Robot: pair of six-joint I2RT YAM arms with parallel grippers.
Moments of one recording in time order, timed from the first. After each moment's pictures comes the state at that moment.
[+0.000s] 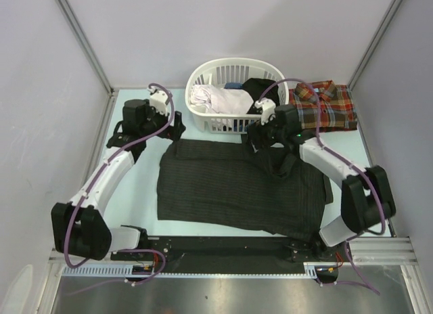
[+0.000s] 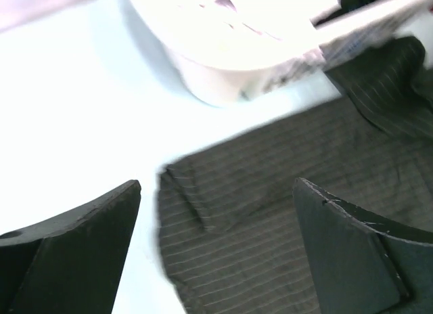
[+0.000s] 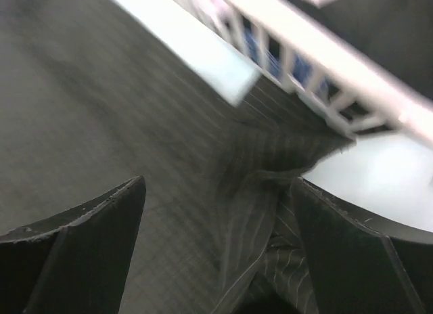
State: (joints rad) left arm -0.18 1.30 1.04 -0.22 0.31 0.11; right arm 0.39 1.49 1.09 -0.18 -0.32 -0.08
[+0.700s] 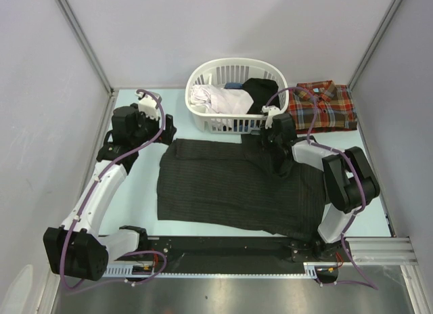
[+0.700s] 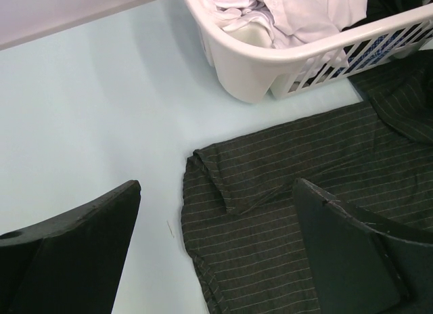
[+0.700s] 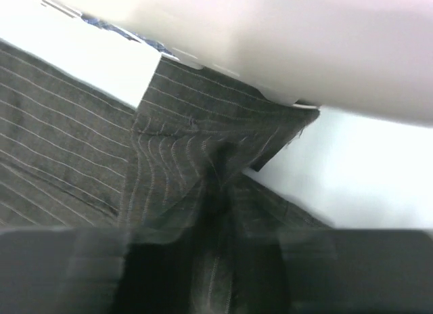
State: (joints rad) left arm -0.15 1.13 0.98 -0.26 0.22 0.11; right arm 0.37 1.74 0.97 0.12 -0.08 0.09
